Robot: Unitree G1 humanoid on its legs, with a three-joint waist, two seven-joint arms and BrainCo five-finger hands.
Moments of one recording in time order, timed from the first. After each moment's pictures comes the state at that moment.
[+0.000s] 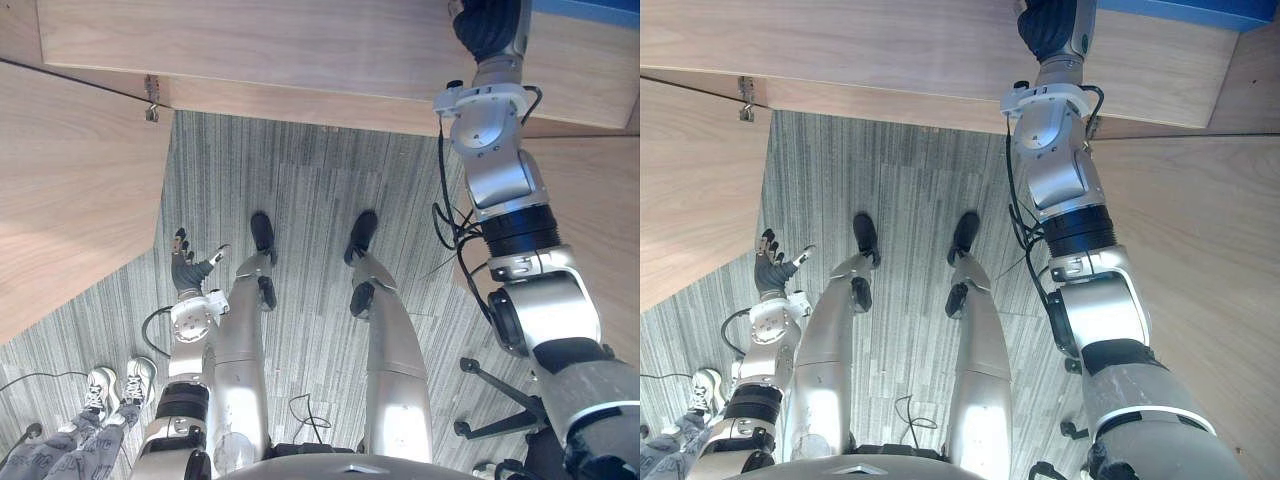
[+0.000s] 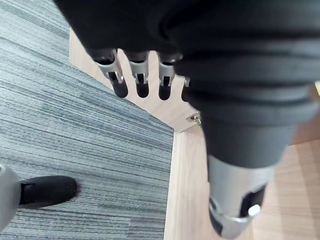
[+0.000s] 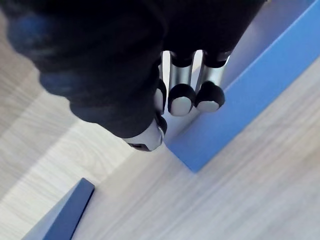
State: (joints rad) left arm -0.21 0.04 0.15 0.41 -0.11 -0.18 0.32; right arm -1.08 -0.48 0.15 0.42 -0.32 0.02 -0.46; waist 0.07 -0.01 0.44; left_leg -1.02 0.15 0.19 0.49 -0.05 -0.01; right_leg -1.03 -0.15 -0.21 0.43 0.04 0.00
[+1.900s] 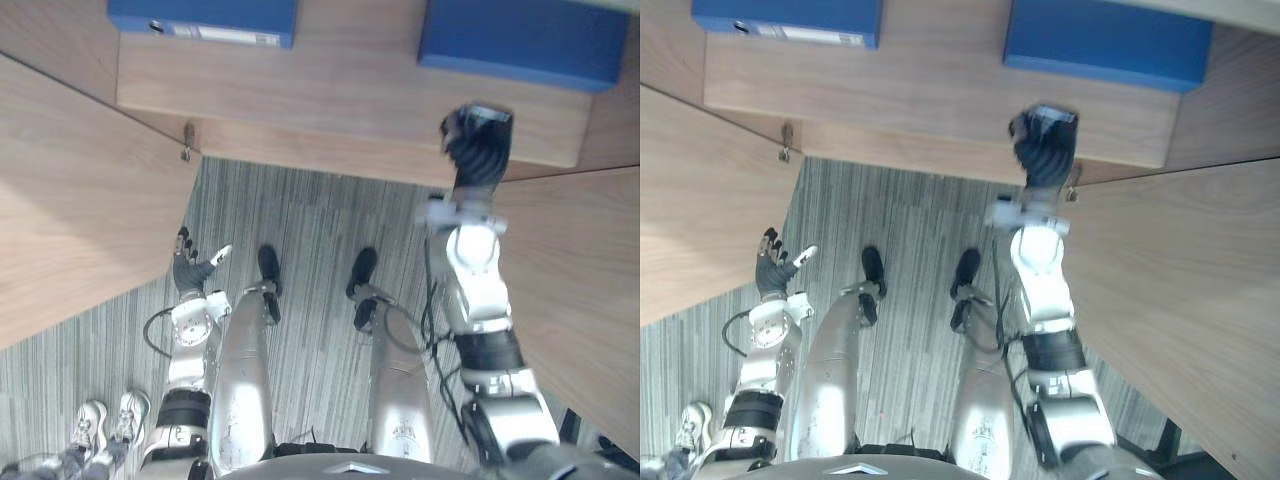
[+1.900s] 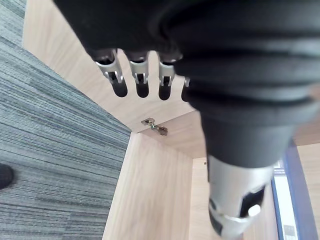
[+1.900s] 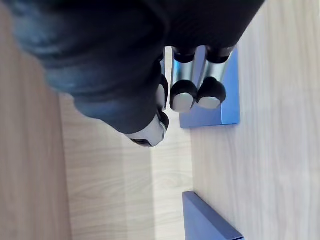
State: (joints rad) left arm -0.13 0.02 0.14 0.33 -0.10 -0.15 0.29; right arm -0.34 -0.21 0.05 -0.19 0.18 -0.20 -0.37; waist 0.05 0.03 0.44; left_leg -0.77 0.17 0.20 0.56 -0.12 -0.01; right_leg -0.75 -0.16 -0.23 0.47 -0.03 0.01
